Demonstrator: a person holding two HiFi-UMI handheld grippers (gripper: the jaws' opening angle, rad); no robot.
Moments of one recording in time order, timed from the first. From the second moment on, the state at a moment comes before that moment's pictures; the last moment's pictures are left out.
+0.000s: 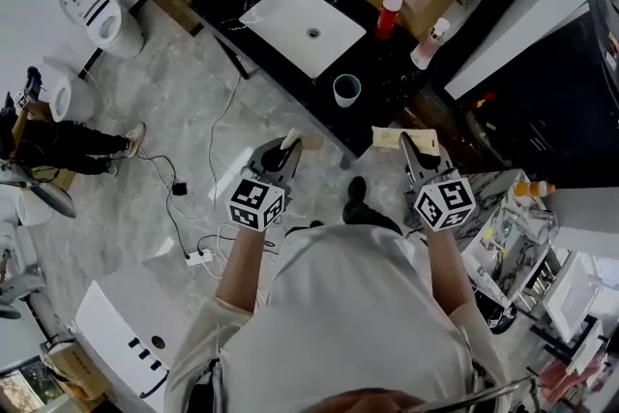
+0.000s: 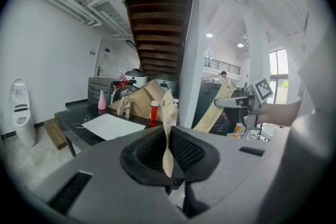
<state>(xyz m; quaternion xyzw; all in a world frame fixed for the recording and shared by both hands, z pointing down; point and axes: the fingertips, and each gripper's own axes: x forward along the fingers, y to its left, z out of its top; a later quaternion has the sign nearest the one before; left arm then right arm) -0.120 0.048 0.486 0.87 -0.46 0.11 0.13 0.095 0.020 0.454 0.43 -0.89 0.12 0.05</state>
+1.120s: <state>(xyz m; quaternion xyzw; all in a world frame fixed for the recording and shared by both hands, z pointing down) -0.096 -0.066 0.513 0.79 -0.57 0.13 0.17 0.103 -0.149 0.478 0.29 -0.95 0.13 0.09</state>
